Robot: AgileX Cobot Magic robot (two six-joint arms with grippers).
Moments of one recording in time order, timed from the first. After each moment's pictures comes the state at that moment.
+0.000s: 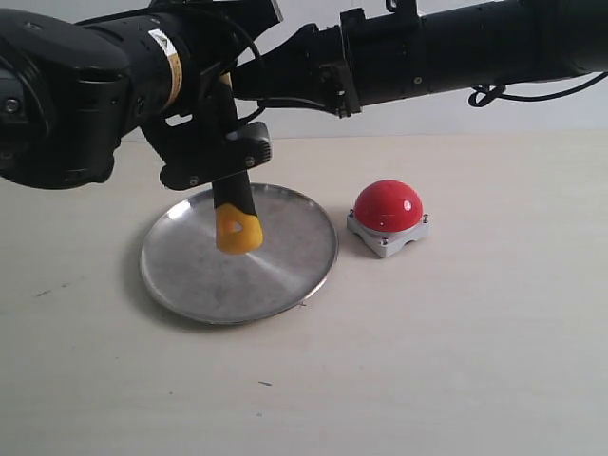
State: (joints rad) left arm -0.83 1.61 -1.13 1.70 0.65 0.79; right arm 0.30 1.87 -1.35 1.54 1.13 -1.32
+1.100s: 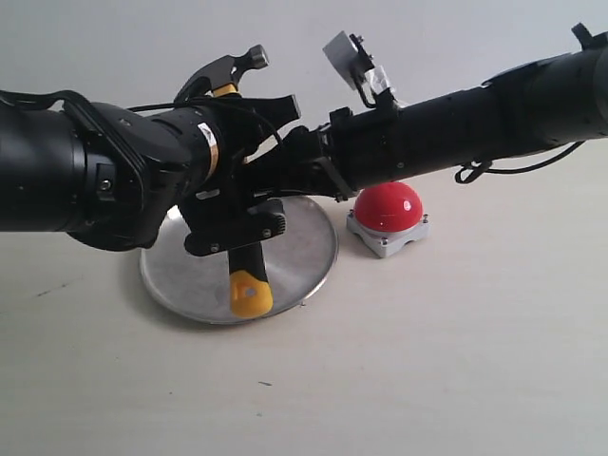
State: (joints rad) left arm -0.83 1.74 -1.07 1.70 0.62 0.72; right arm 0.34 1.92 -1.19 1.52 1.01 -1.34
